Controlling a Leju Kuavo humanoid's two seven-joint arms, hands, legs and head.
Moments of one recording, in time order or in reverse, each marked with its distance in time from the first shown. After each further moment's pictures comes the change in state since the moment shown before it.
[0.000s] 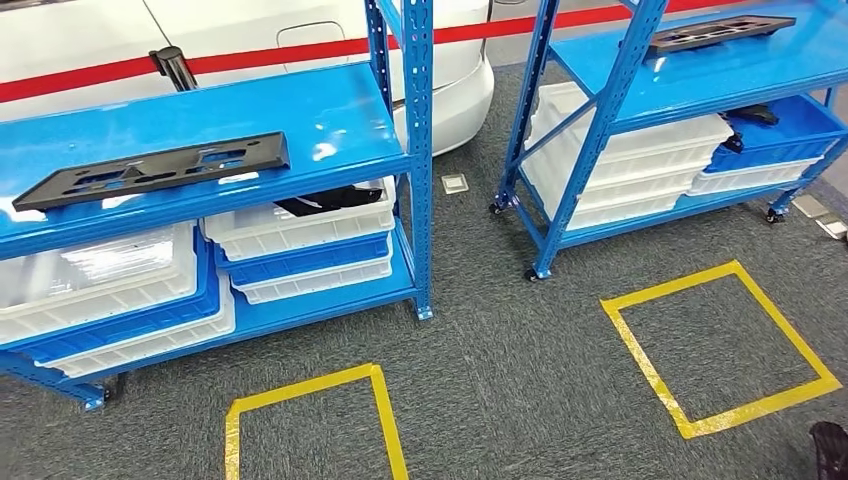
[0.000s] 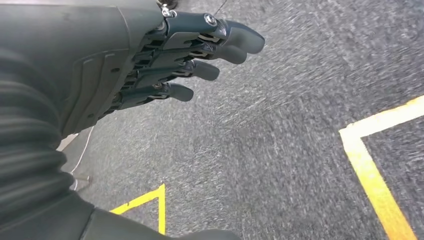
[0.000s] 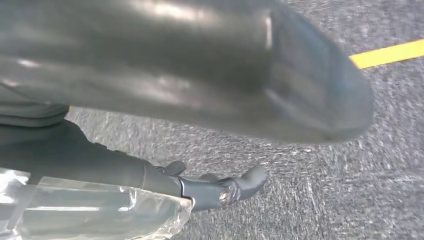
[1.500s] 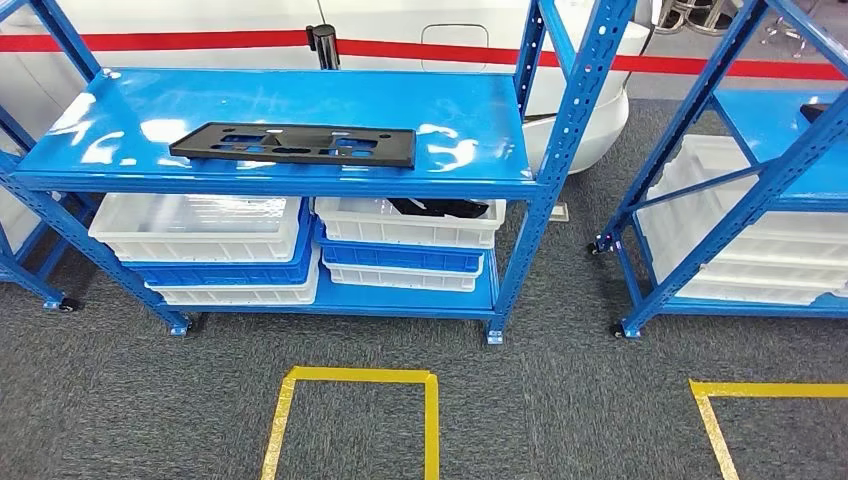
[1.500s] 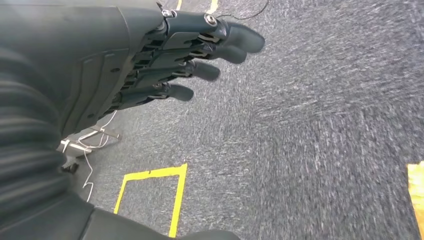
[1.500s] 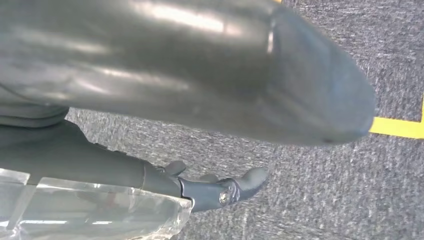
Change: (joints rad) left arm 0.003 0.007 -0.048 0.000 -0.065 0.058 0.063; right arm -0.005 0.014 0.032 0.002 0.009 0.008 0.008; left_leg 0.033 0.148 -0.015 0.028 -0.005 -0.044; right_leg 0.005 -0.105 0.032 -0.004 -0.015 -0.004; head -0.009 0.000
